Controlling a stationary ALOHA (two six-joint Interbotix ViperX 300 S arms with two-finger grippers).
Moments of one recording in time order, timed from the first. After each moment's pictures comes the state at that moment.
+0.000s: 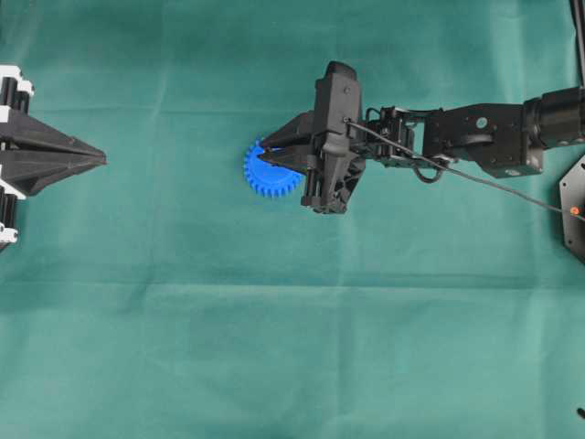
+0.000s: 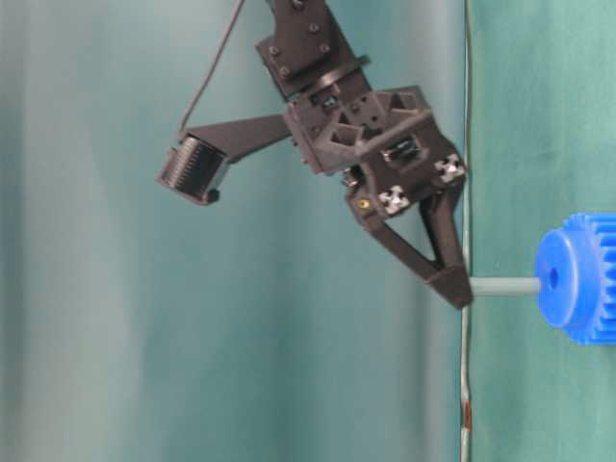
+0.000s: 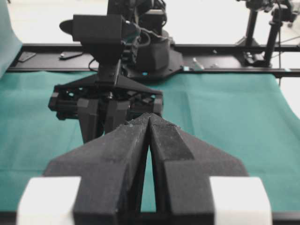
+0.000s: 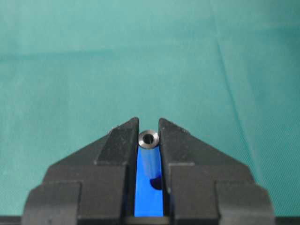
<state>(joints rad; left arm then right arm) -0.01 -0.97 1.18 0.02 -0.22 -0.01 -0.11 0.13 0.63 0.02 -0.32 0.00</state>
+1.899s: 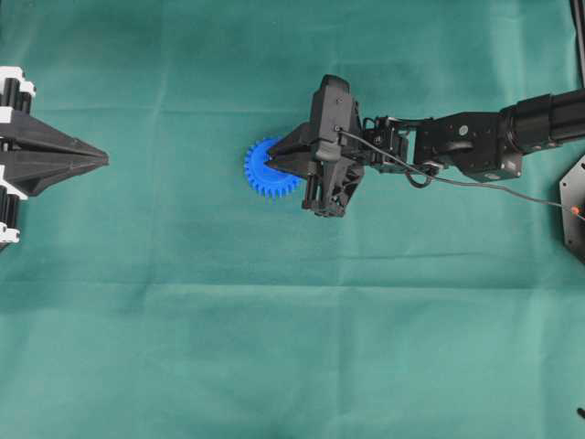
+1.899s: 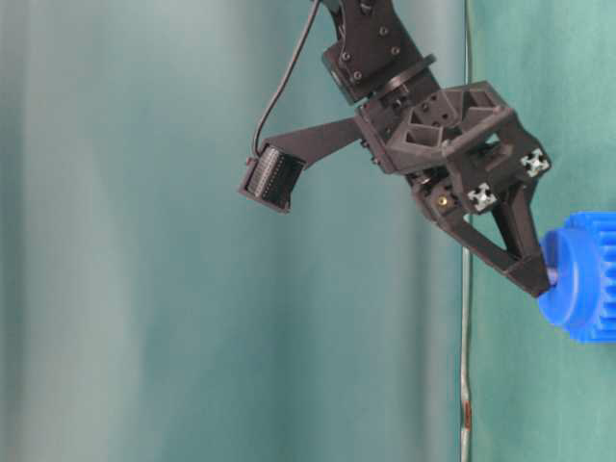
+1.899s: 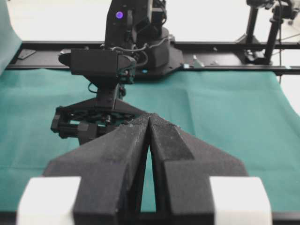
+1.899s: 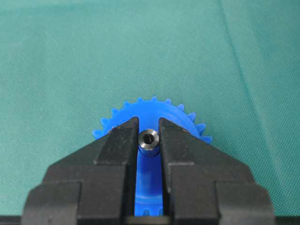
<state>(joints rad) -0.01 -0.96 1.18 0.02 -0.22 -0.01 -0.12 0.24 0.65 0.03 -0.37 0.00</state>
